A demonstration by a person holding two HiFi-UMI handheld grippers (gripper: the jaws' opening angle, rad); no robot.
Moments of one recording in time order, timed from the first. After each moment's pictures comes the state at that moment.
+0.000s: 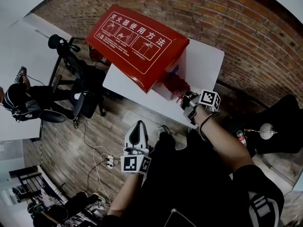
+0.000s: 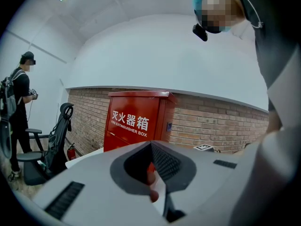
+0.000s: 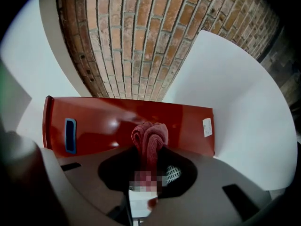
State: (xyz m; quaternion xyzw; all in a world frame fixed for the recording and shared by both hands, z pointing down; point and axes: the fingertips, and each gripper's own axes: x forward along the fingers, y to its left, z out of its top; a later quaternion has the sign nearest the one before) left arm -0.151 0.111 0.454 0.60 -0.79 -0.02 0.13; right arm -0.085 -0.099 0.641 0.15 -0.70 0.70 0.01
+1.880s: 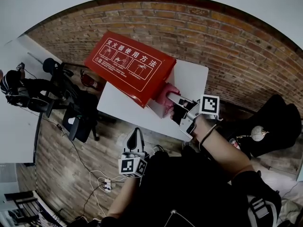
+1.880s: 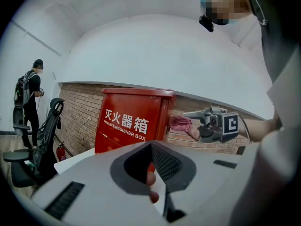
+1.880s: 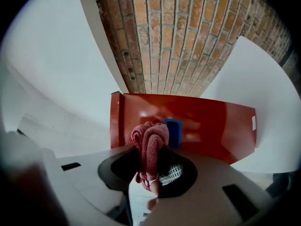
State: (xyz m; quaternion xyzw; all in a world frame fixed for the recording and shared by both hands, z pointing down) left arm -0.168 0.087 0.457 0.64 -0.75 -0.03 0.13; right arm -0.087 -0.089 0.430 0.04 -0.74 0.67 -0.07
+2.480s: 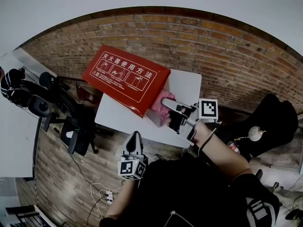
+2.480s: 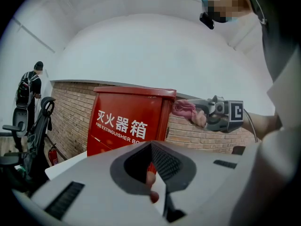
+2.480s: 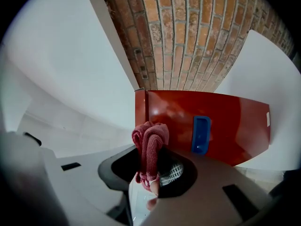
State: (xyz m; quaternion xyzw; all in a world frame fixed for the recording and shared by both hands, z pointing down) left arm -0.177 0.062 0.451 0.67 -0.73 -0.03 0.13; right arm -0.089 -0.082 0.373 -0.01 -0.74 0.66 -0.11
